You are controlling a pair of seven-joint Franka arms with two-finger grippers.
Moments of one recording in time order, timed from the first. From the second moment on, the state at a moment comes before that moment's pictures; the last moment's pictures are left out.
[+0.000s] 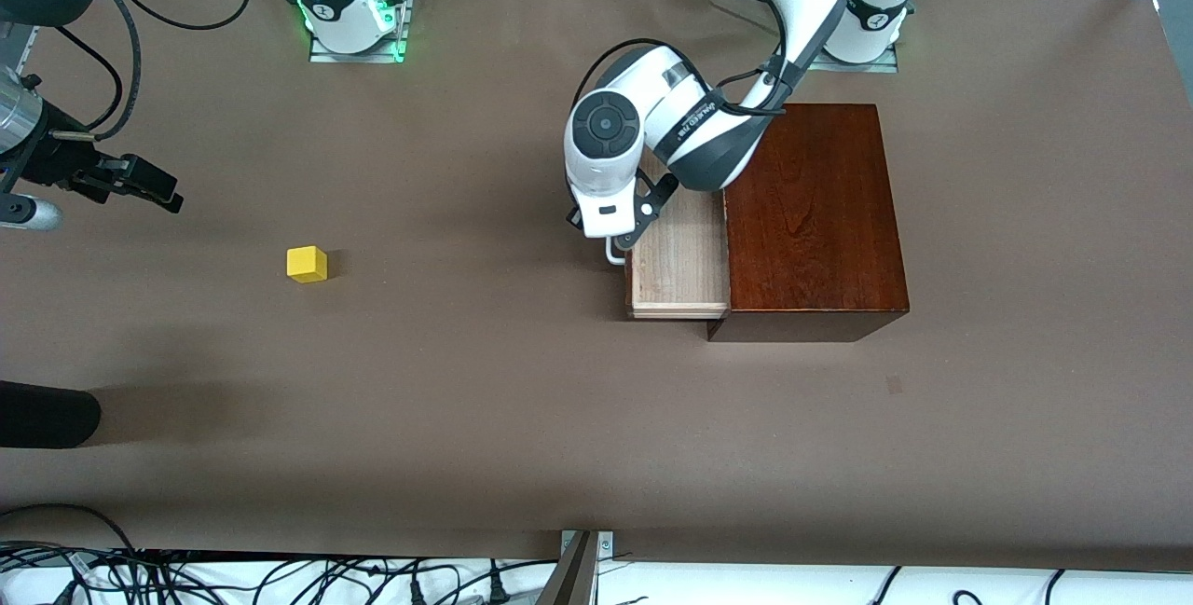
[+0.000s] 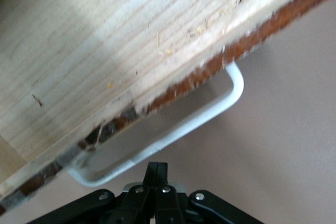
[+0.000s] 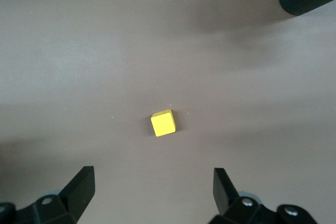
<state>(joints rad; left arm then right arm) -0.61 0.68 -0.21 -1.34 -0.07 1.90 -1.71 0.15 0.03 -0.18 -1.71 0.01 1.76 0.10</state>
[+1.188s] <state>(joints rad) -0.51 0.64 -0.21 -1.37 -0.04 1.85 -1.56 0.15 0.03 -0.18 -1.70 0.01 1.75 0.10</state>
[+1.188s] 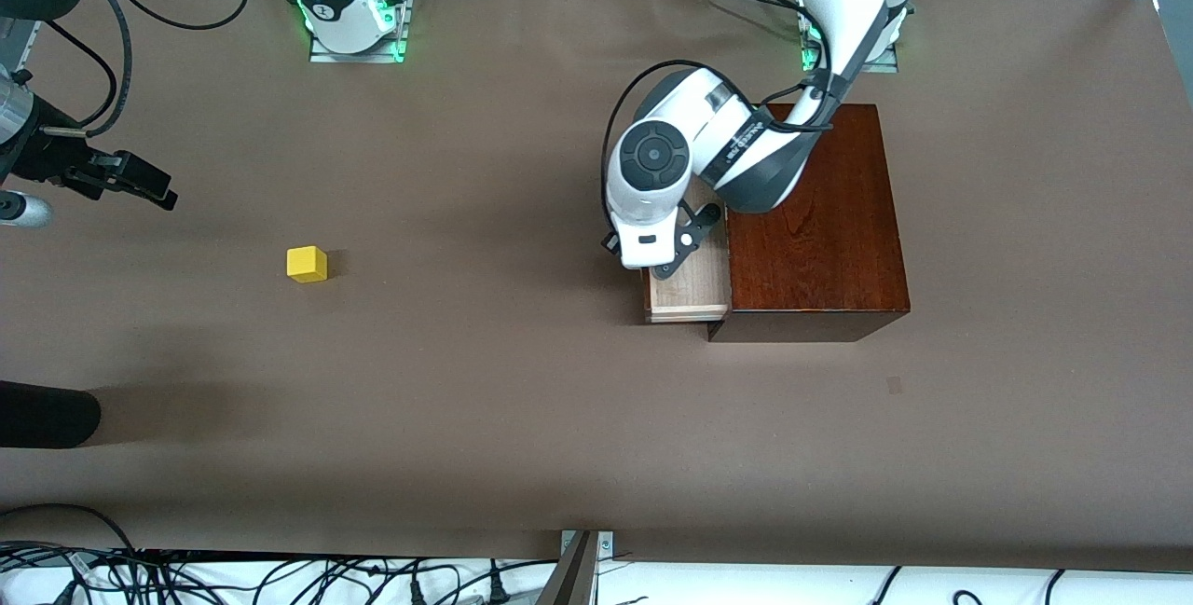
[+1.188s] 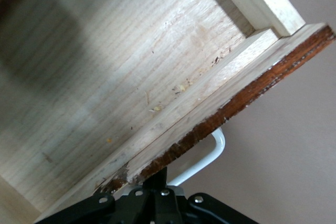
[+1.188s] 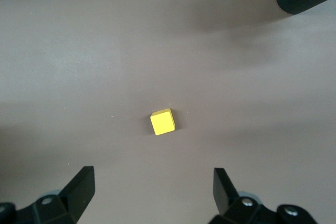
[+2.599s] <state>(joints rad) -0.37 0.41 -0.22 -1.57 -0.06 1.81 -1.31 0.15 0.03 -0.18 -1.69 0.01 1.75 0.10</state>
